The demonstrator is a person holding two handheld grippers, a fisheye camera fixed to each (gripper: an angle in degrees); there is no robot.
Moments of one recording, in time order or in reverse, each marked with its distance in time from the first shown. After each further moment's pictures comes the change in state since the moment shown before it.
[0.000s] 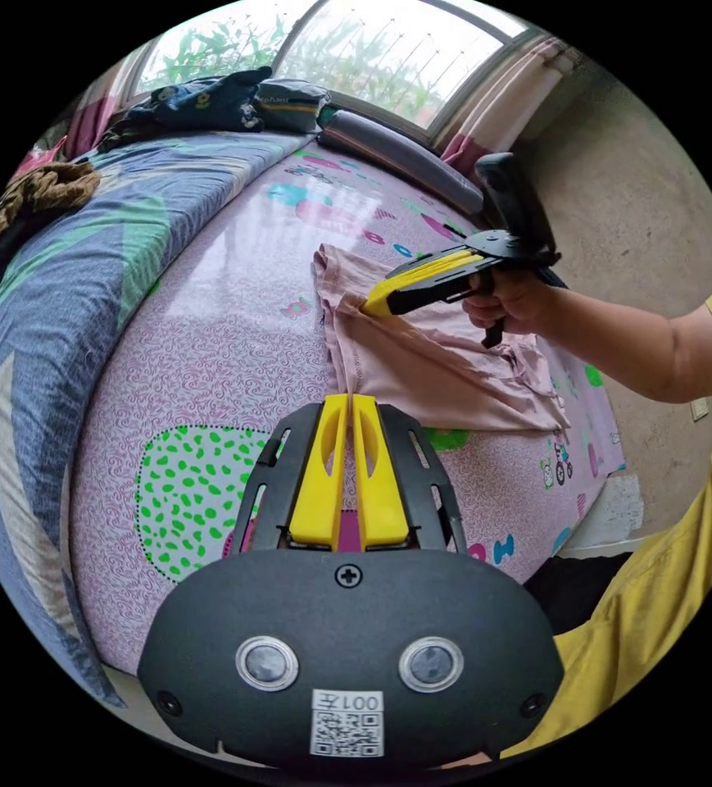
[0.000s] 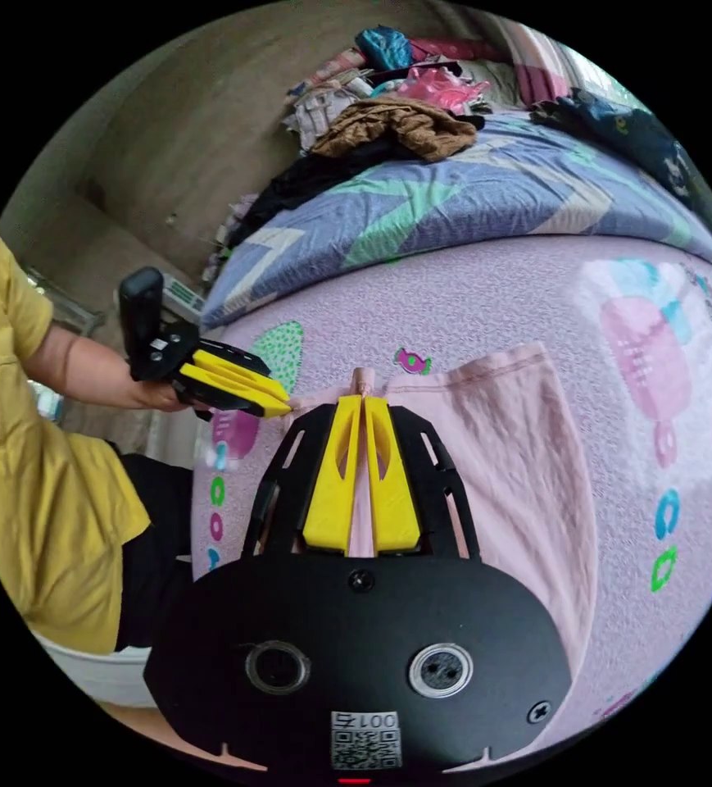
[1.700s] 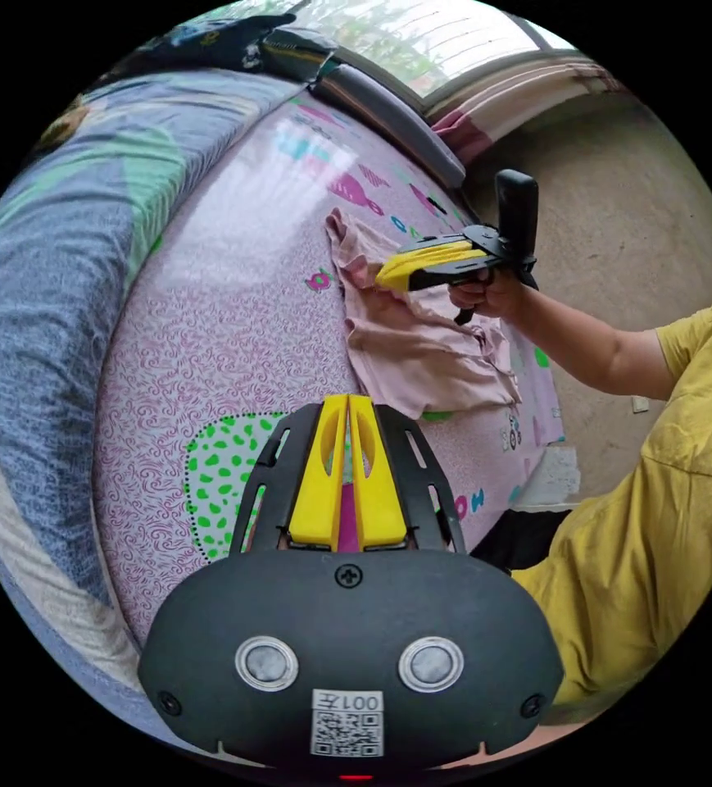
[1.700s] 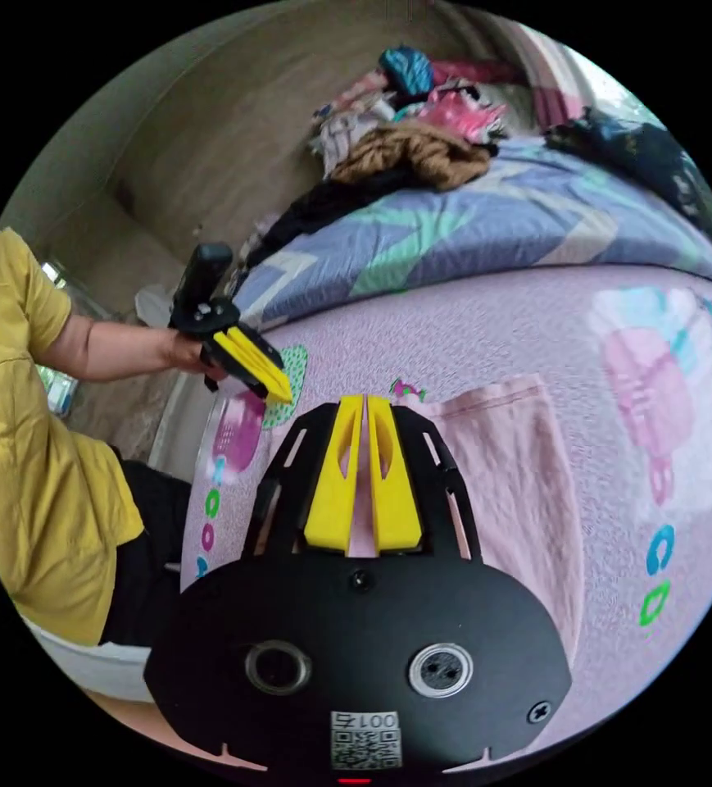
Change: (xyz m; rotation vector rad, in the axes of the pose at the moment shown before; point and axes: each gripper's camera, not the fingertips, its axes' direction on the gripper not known) left arm -0.107 -0.050 0.045 -0.171 0.217 0.002; right arm -0.028 0.037 -0.008 0.127 0.025 -0.029
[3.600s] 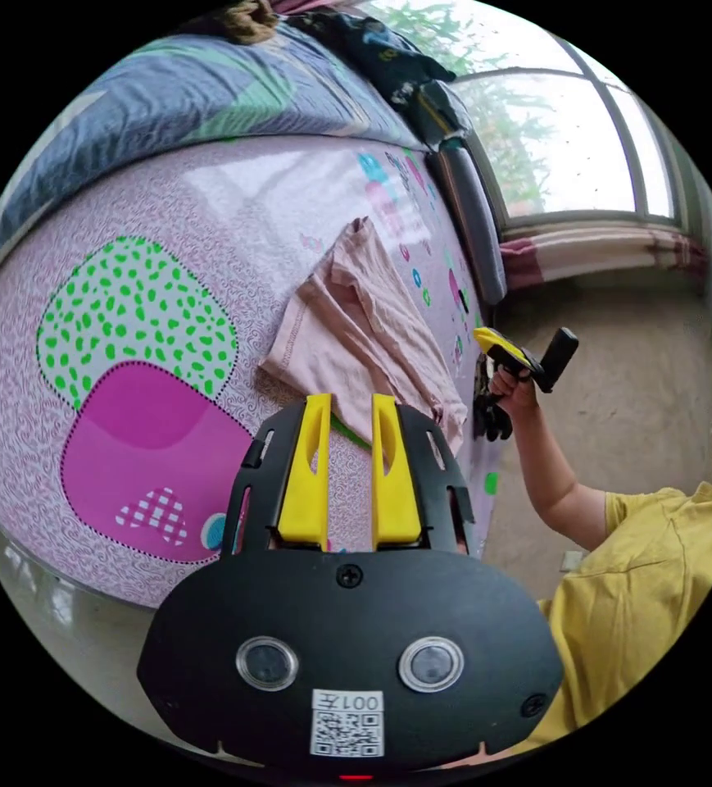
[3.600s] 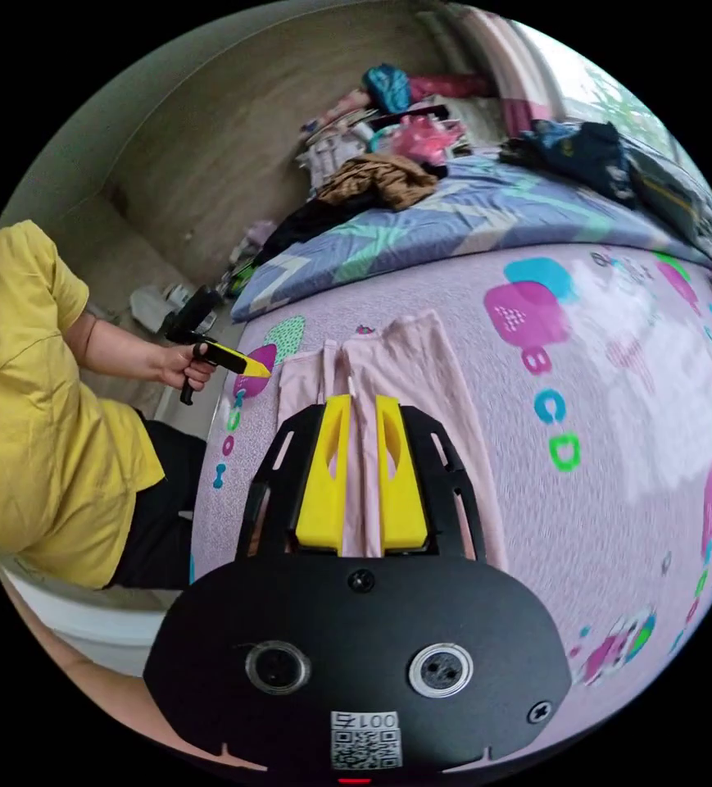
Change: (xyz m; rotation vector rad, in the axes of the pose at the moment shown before) left arm 0.036 0.075 0.088 0.268 0.173 -0.573; right arm -0.013 0.009 -0.169 -0.065 -0.001 -0.014
